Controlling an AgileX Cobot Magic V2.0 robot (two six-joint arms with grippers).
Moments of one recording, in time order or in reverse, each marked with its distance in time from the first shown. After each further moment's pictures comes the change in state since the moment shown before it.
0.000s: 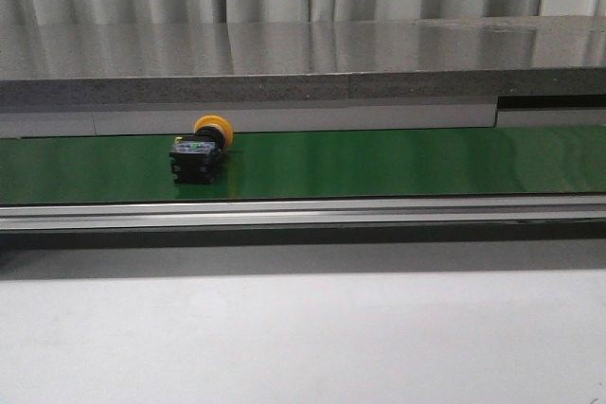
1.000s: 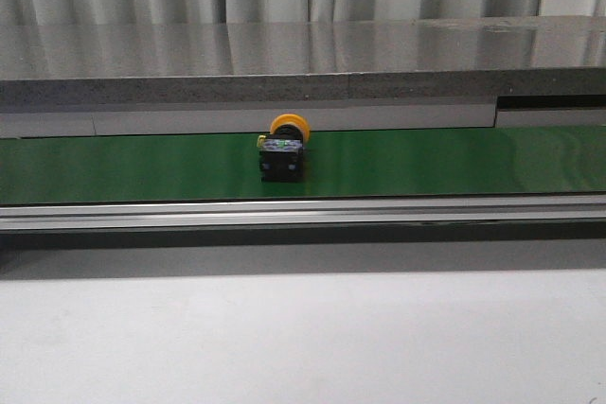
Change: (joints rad) left arm 0.000 0.000 0.000 0.000 0.000 0.000; right arm 0.000 0.779 -0.748 -0.010 0.724 0.000
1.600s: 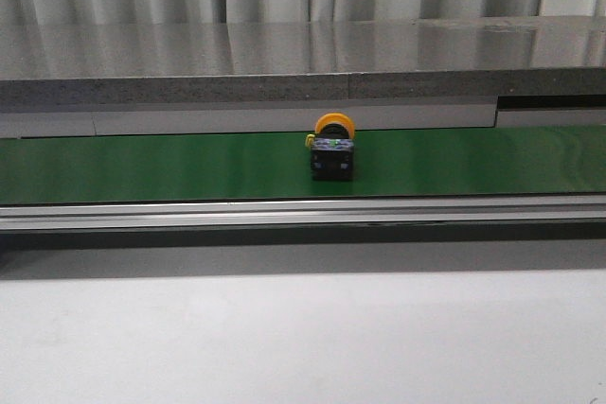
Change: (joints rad) left arm 0.000 0.000 0.000 0.000 -0.002 0.000; right arm 0.000 0.014 -0.001 0.048 -0.002 0.000
